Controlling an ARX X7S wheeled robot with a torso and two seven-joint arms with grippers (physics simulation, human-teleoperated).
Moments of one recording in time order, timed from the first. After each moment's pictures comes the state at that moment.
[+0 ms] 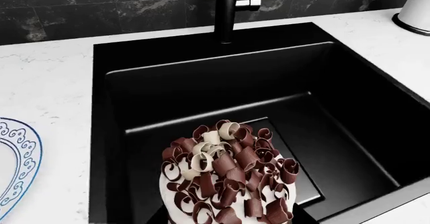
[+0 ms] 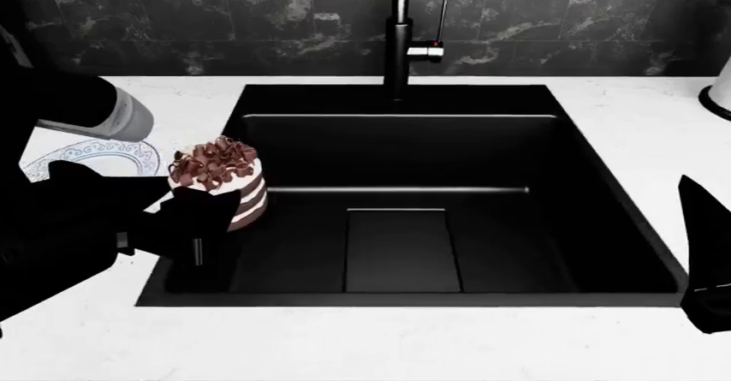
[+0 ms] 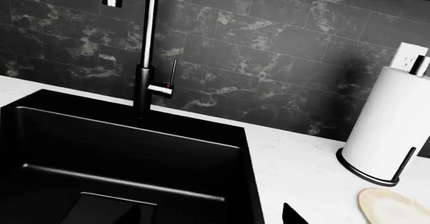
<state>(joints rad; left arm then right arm) -1.17 -1.10 0.51 0.52 -2.29 -0.94 -0.98 0.00 1.30 1.00 -0.87 2.14 1.00 0.91</state>
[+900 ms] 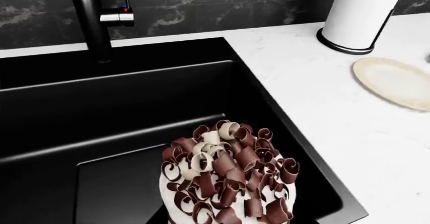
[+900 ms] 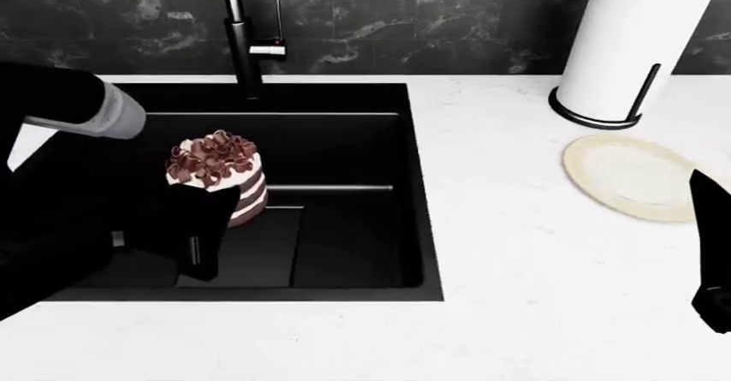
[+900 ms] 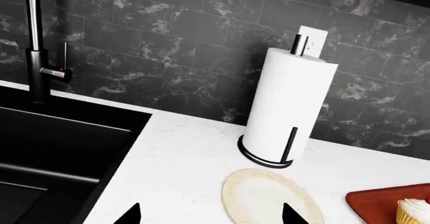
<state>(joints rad) -1.17 -1.11 0.49 0.54 -2.29 -0.91 -0.97 0.01 1.31 1.03 -0.86 2.18 1.02 0.93</state>
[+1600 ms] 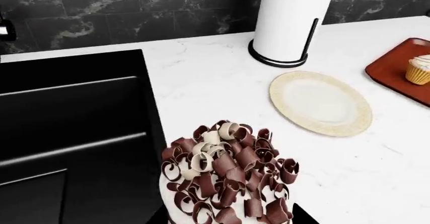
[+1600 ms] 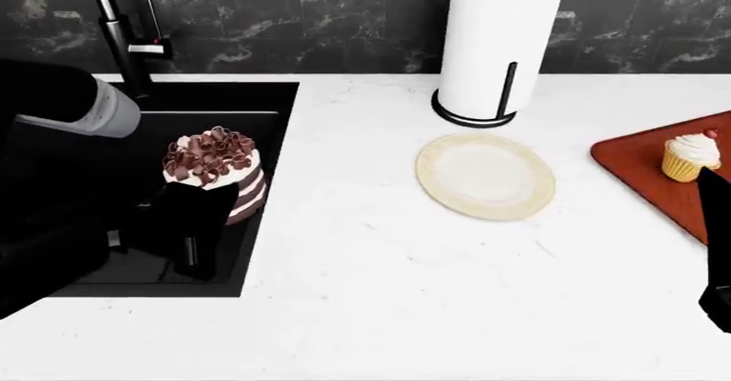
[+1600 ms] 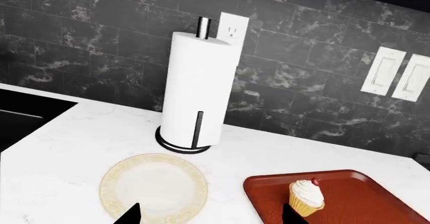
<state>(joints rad) -1.18 -1.12 0.49 0.56 -2.30 -0.90 -0.98 0.02 1.31 1.05 -0.85 2.20 1.03 0.95</state>
